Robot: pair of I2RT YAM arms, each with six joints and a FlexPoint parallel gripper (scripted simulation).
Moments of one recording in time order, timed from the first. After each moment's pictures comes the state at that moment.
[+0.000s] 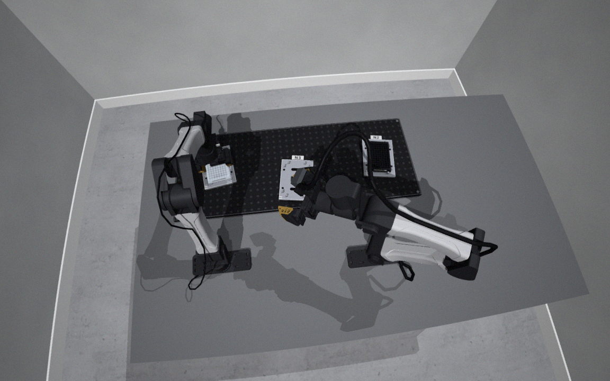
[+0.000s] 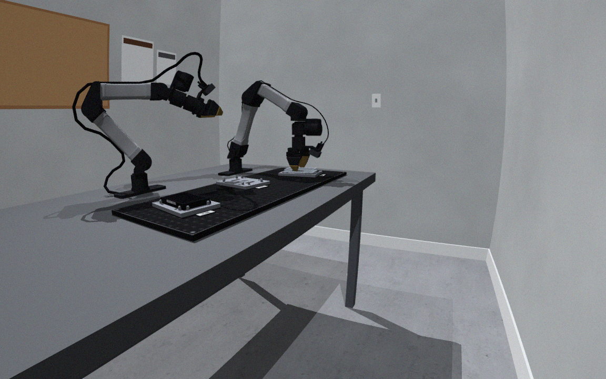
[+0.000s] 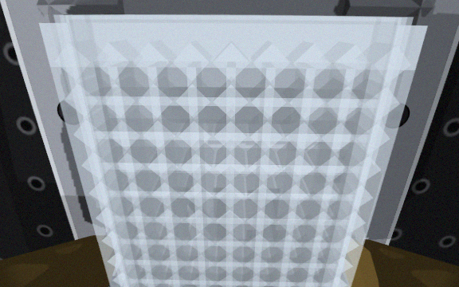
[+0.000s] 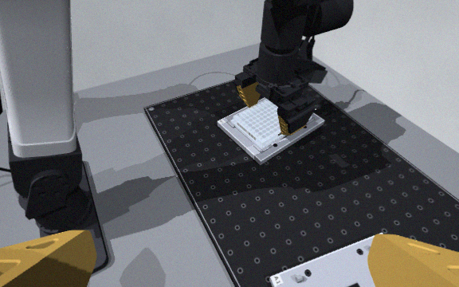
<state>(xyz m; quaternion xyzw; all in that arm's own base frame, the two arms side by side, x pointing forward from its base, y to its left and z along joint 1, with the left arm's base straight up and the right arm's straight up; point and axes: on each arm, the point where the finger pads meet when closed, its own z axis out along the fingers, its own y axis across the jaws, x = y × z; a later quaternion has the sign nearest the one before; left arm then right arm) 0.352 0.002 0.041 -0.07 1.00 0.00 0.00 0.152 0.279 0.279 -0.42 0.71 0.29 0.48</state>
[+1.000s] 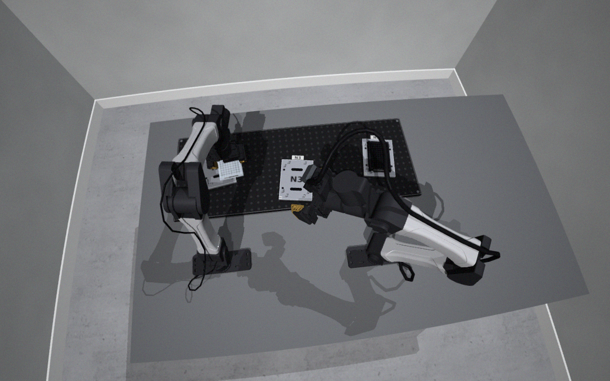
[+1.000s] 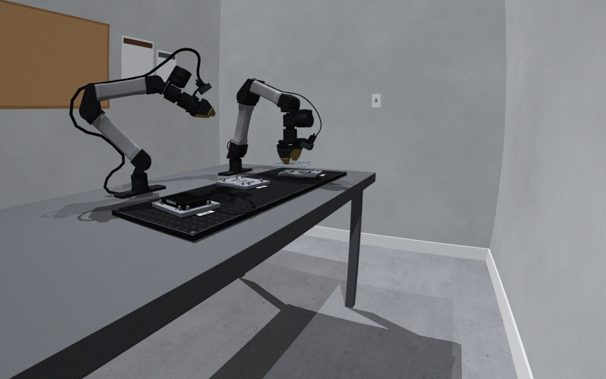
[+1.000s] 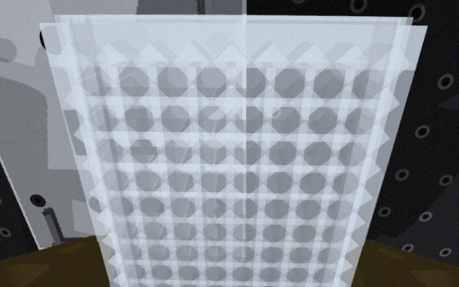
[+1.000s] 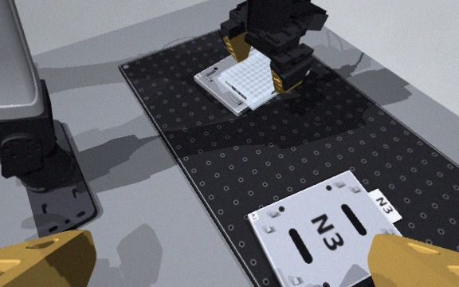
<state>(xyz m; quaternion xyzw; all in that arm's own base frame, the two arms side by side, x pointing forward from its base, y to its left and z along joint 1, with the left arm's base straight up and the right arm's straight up) 0.341 -0.053 0.076 -0.06 1.00 0.00 0.00 0.153 0.242 0.275 -0.42 0.76 0.24 0.44</state>
